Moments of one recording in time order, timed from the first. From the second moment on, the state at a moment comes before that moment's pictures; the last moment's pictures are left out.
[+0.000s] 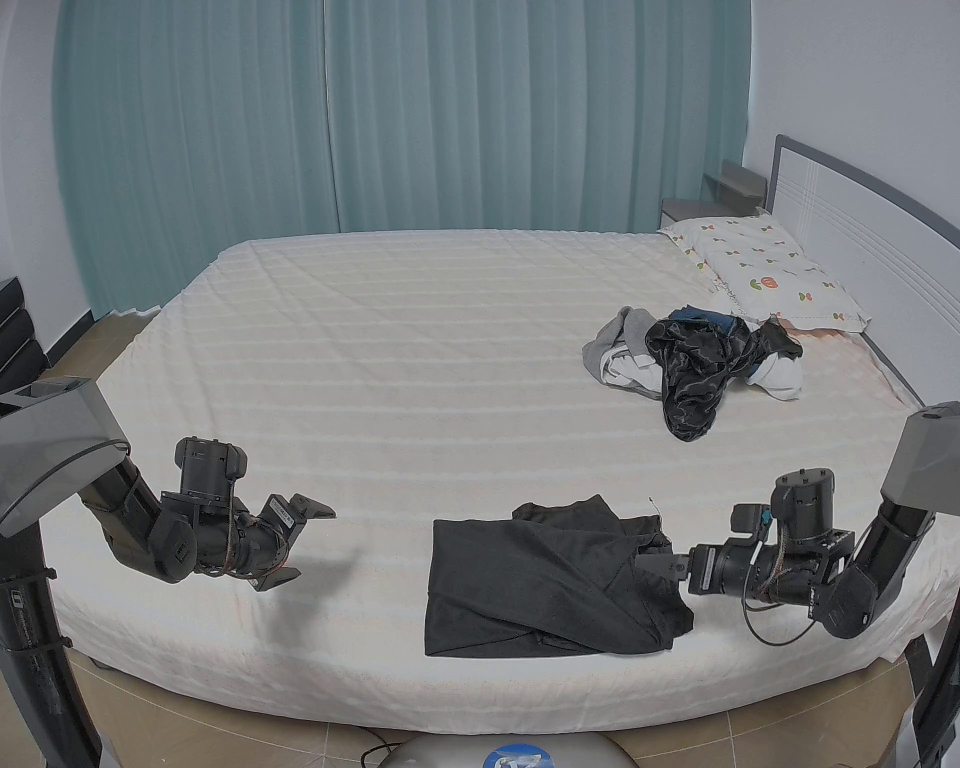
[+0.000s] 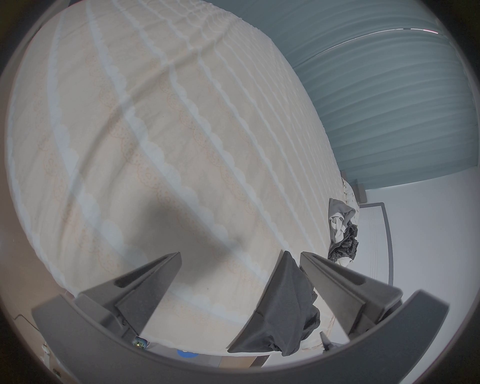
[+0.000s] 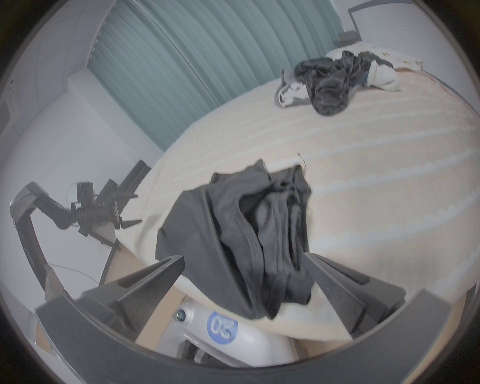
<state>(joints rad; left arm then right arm) -0.10 2.15 -0.76 -0.62 -0.30 -1.02 0.29 2.09 -0.48 -1.07 0.29 0.40</state>
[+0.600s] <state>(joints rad) -0.10 2.15 -0.76 -0.61 -0.30 -1.01 0.34 2.28 -0.83 -0.78 0.19 0.44</state>
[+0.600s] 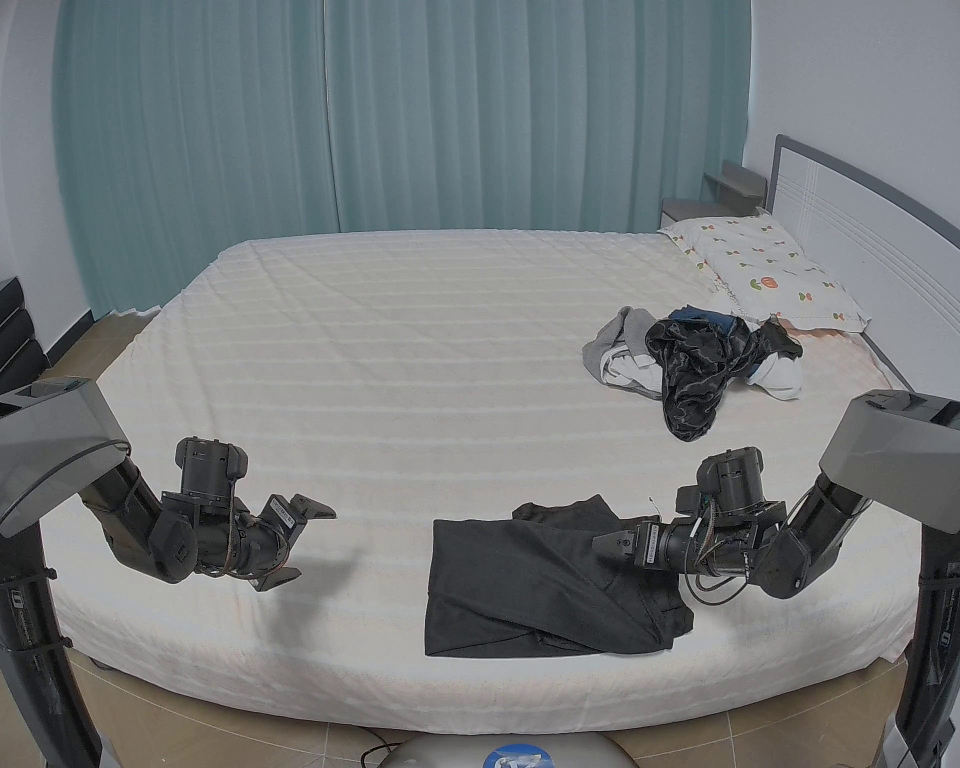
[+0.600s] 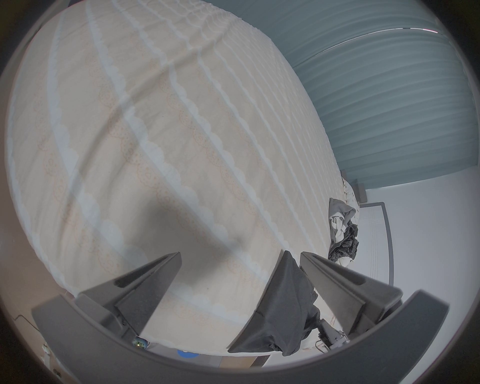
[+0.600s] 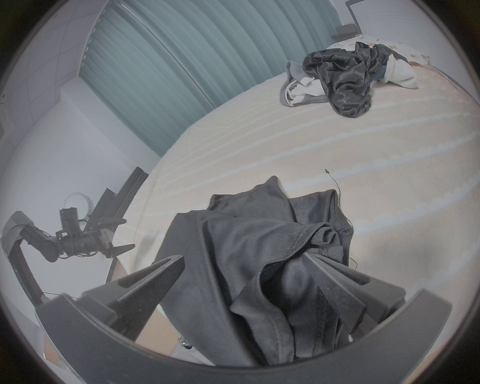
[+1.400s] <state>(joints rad) -0.10 2.15 -0.76 -0.61 -0.29 -1.02 0.25 2.27 -0.90 -0.86 0.16 0.50</state>
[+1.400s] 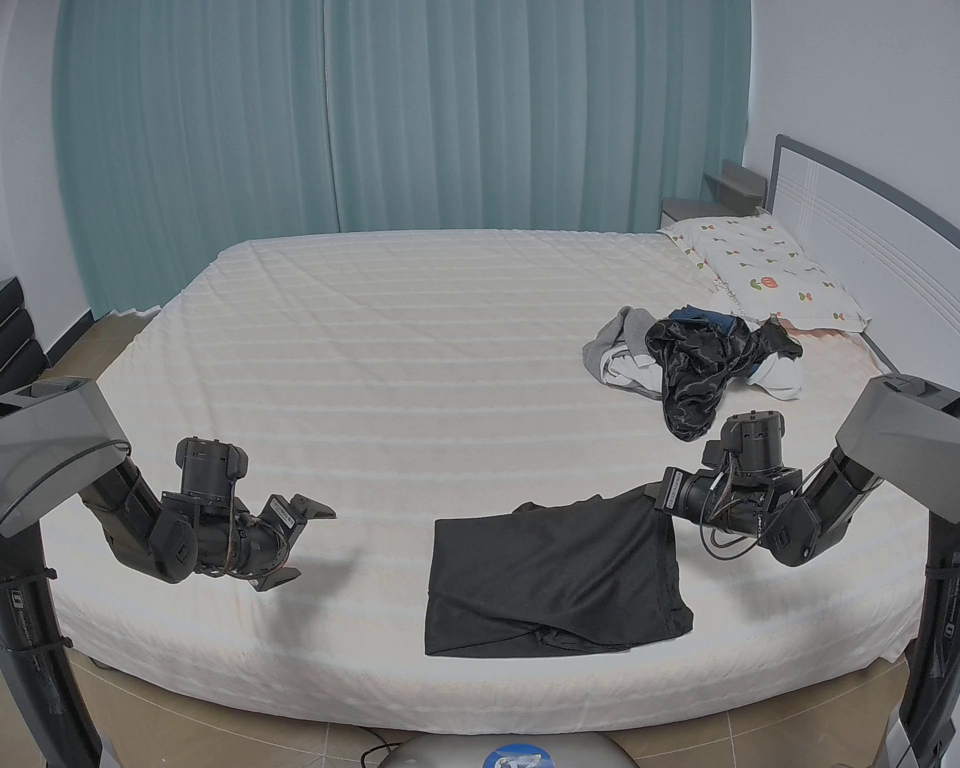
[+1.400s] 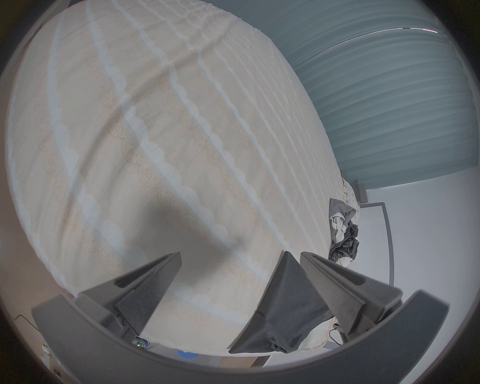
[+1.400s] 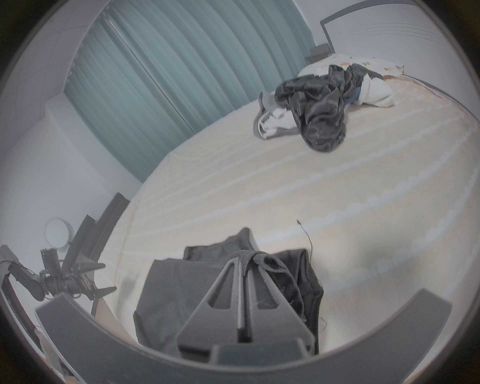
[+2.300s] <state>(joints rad) -0.10 2.15 -0.76 -0.61 -0.29 -1.02 0.19 2.45 -1.03 -0.93 0.17 0.54</state>
